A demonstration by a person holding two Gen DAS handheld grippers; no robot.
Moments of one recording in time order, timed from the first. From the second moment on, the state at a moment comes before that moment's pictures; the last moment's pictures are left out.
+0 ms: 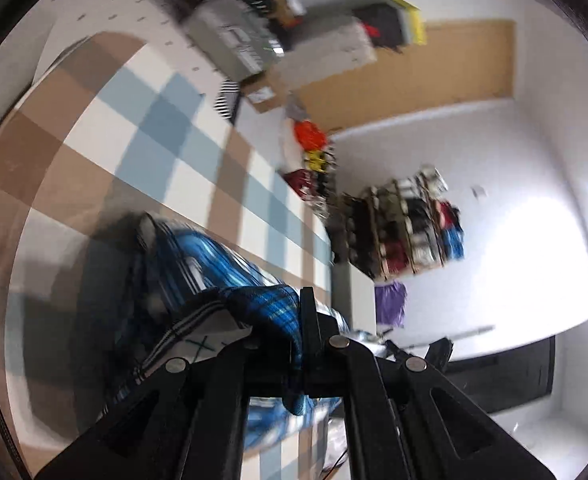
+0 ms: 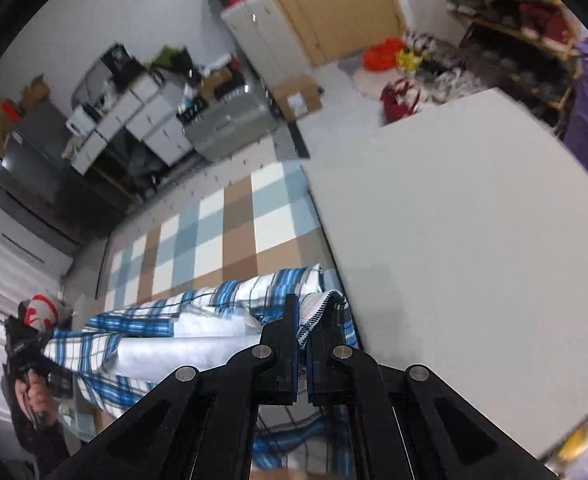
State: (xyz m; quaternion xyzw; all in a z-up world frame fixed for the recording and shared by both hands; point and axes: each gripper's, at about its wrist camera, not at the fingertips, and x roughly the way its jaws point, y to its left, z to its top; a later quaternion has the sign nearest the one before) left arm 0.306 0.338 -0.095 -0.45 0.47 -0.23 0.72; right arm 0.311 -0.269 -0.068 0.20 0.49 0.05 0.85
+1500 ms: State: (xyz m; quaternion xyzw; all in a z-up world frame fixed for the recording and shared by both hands) left arm 0.332 0.179 -0.121 -0.30 0.58 -0.22 0.72; right arm 0.368 -0.101 -0.157 -0.02 0.54 0.05 0.84
